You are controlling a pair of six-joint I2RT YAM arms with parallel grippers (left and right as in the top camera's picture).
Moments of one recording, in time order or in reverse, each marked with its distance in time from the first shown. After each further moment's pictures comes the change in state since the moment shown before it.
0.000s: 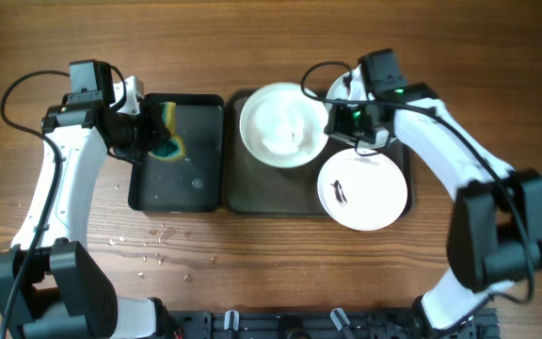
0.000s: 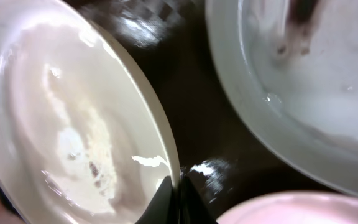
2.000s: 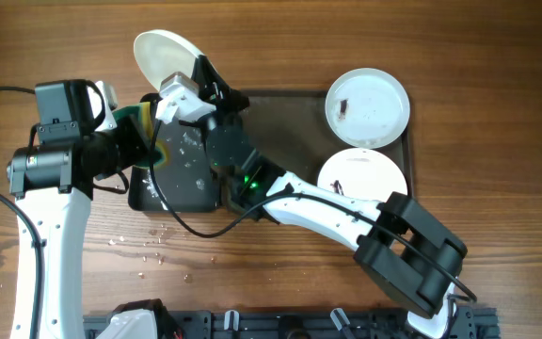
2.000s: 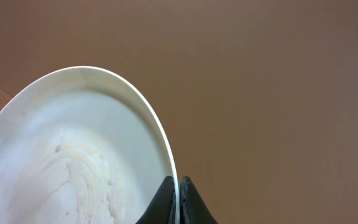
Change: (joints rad) left arm 0.000 -0.337 -0.006 -0.140 -0.118 -0.108; right arm 0.723 0.154 0.013 1.492 1.143 -1.220
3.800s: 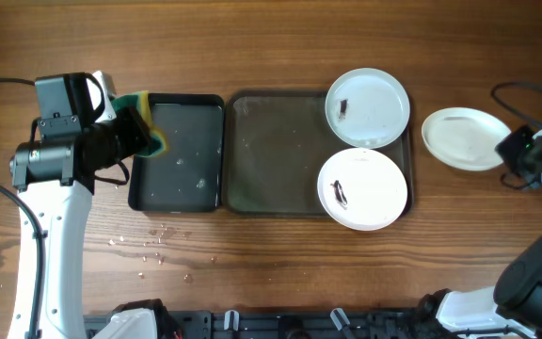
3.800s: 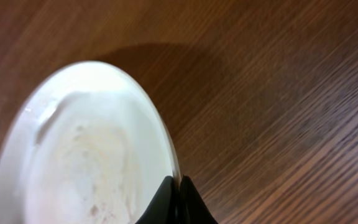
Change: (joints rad) left arm 0.000 0.028 0.000 0.087 0.000 0.001; right arm -1.540 -0.331 -0.272 -1.343 -0.771 1.073
